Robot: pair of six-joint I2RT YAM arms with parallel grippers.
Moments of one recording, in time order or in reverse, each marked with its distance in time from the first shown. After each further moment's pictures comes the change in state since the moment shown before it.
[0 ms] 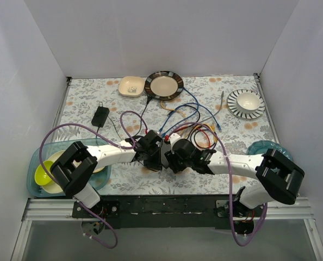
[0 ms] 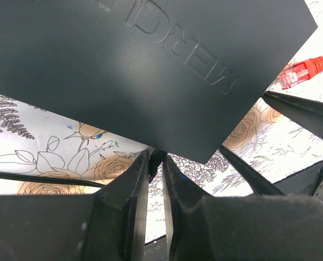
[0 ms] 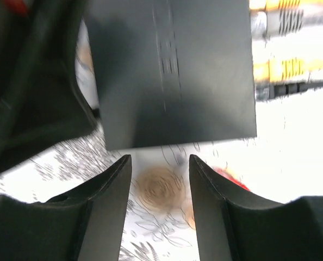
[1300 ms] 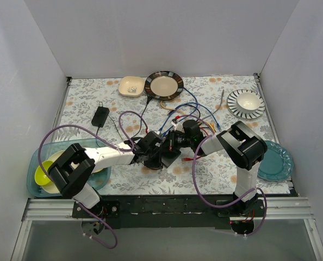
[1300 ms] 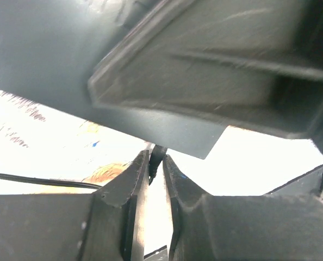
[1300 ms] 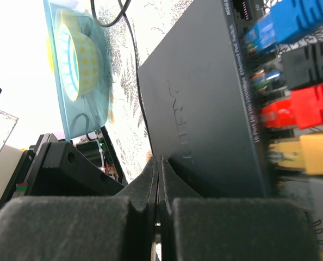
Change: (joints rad) left arm -0.011 -0.026 -0.019 0.050 -0.031 0.030; right arm -0.364 0.508 0.063 0.708 -0.788 0.659
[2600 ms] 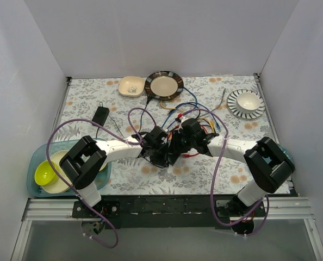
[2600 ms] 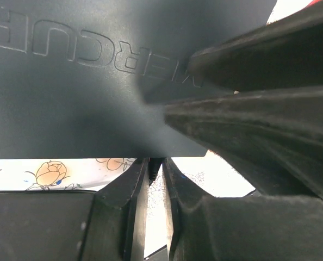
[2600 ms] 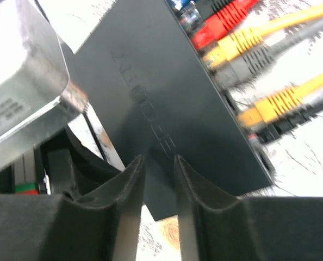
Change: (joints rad) left arm 0.011 0.130 0.117 0.009 0.114 0.064; right arm 0.090 -0.375 0.047 -0.649 0.487 -0.383
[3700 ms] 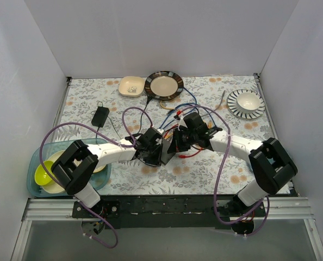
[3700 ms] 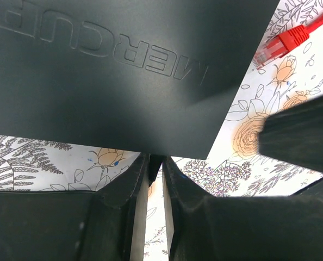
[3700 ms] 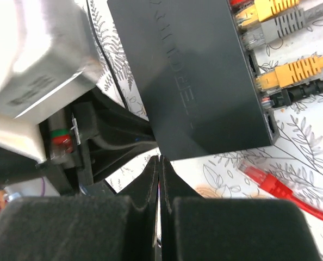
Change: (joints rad) left arm 0.029 -0.093 -0.076 -0.015 -0.103 0.150; right arm -0.048 -0.020 0.093 -0.150 -0.240 -0.009
